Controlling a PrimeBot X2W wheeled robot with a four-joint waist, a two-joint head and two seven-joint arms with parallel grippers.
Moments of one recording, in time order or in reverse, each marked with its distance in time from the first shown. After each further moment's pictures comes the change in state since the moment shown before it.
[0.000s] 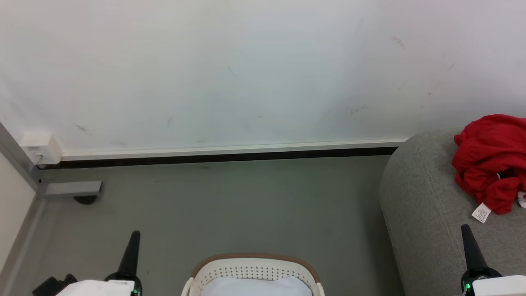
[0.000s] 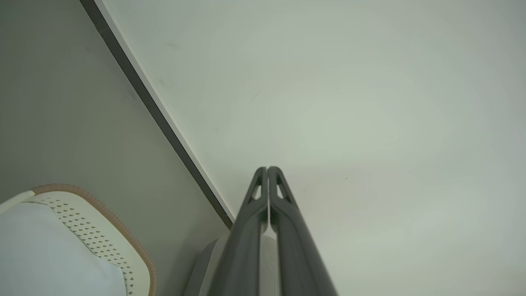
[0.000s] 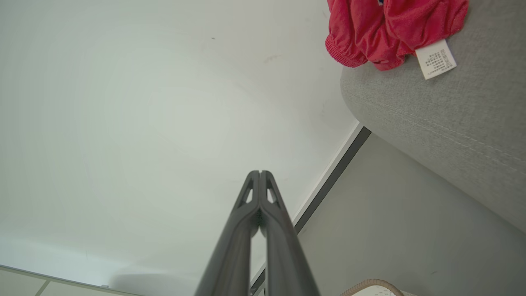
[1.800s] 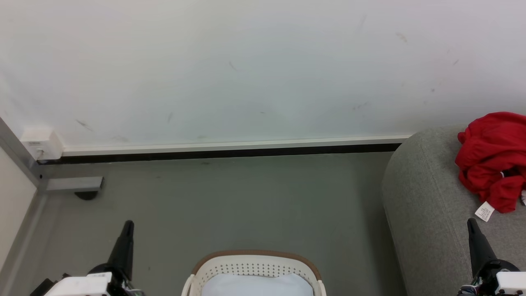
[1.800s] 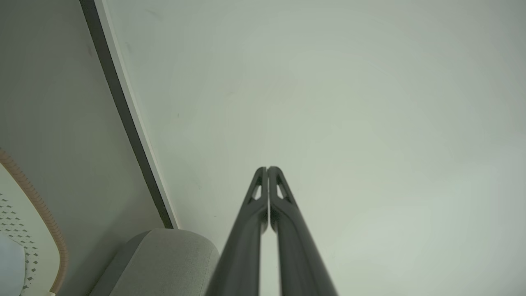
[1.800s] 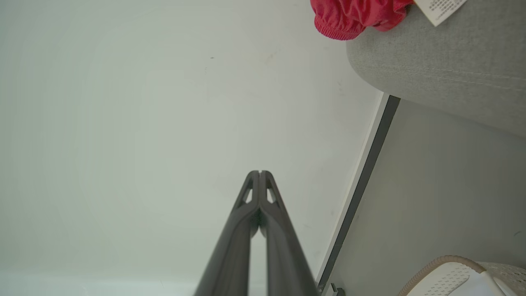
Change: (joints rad) left arm -0.036 -0.009 0.052 0.007 -0.321 -0.022 0.092; right arm -0.030 0.009 -0.057 0.005 0.315 0.000 0.095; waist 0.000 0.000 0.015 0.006
